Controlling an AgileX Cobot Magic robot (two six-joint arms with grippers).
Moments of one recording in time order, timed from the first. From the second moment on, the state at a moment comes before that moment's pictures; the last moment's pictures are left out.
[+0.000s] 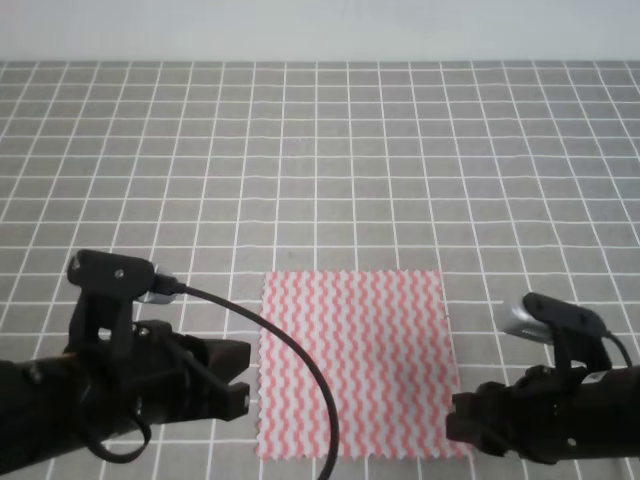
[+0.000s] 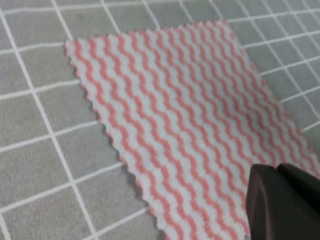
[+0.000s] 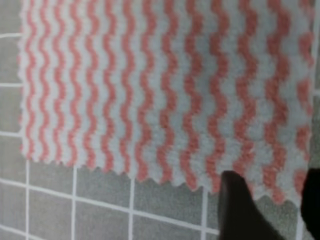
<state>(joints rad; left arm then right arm) -0.54 1.13 -0.48 -1.36 0.26 1.11 0.52 1.38 -0.53 0.95 0.36 -0.32</state>
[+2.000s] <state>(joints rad) -0.54 1.16 -0.48 -1.36 0.28 1.14 0.53 1.53 -0.57 0.95 0.39 -0.32</state>
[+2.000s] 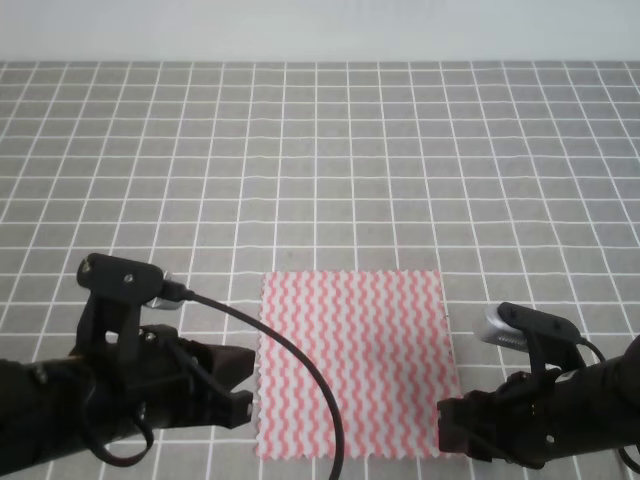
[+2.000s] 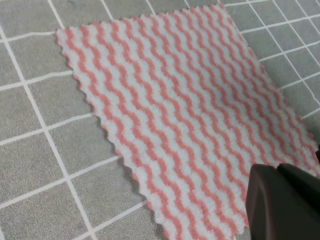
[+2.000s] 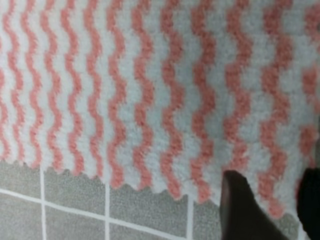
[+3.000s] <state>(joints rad) -0.54 1.16 -0.48 -1.36 0.33 1.21 0.53 1.54 -0.58 0.96 0.39 -0.27</state>
